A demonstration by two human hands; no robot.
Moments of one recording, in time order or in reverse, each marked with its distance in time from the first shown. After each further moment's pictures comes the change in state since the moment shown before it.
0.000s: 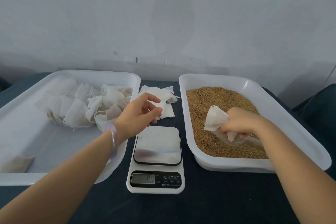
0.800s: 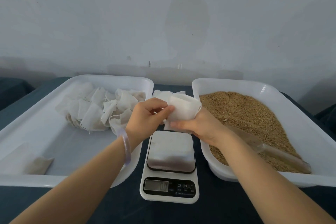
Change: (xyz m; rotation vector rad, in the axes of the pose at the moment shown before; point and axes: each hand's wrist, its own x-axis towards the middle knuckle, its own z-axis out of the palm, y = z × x) left_hand 0.000 0.004 -0.003 -0.066 0.184 0.247; right_hand -0.011 -0.111 0.064 0.935 -0.136 -0.703
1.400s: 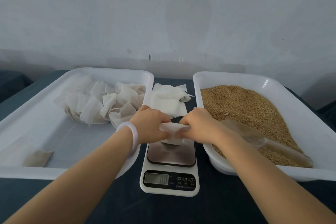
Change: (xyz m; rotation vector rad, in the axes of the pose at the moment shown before) left_hand -0.001 -0.008 -0.001 1.012 -0.587 0.008; right_hand 0.006 0.016 -0.004 -1.261 -0.123 0.058
